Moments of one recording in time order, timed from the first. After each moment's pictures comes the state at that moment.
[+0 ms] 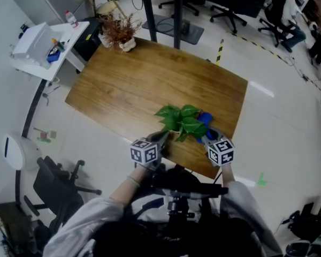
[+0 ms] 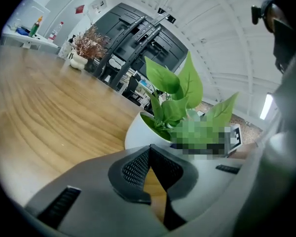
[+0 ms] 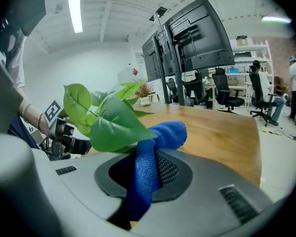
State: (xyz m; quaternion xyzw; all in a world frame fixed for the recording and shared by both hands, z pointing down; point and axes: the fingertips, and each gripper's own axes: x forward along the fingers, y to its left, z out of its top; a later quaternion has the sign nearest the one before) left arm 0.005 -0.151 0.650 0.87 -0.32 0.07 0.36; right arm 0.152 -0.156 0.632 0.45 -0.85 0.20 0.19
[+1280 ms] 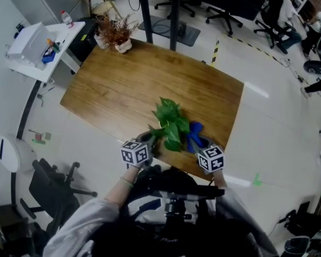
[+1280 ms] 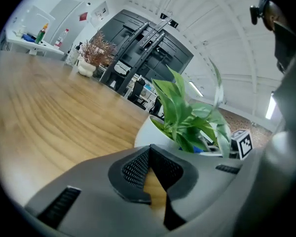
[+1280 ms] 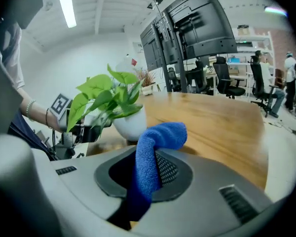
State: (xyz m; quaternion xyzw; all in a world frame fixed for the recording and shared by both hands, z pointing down) left arm -0.028 -0.170 0.655 0.86 -0.36 0.06 0.35; right arm 0.128 -0.131 0.655 0.44 -0.83 0.25 0.23
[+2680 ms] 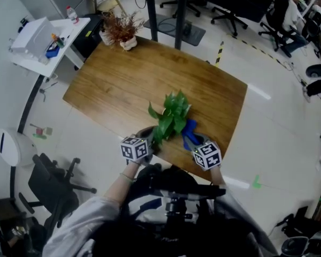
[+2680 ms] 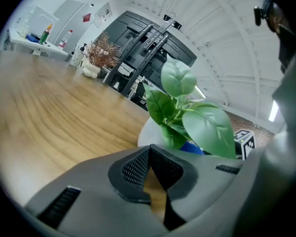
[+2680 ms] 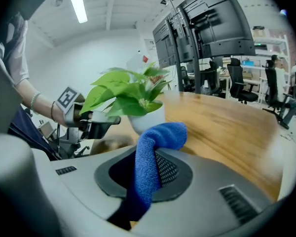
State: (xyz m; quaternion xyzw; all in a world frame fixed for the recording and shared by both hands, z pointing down) left arm -0.038 -0.182 0.656 0.85 -0.37 0.06 0.36; right arm 0.095 -0.141 0.656 0.39 -0.86 0.22 0.25
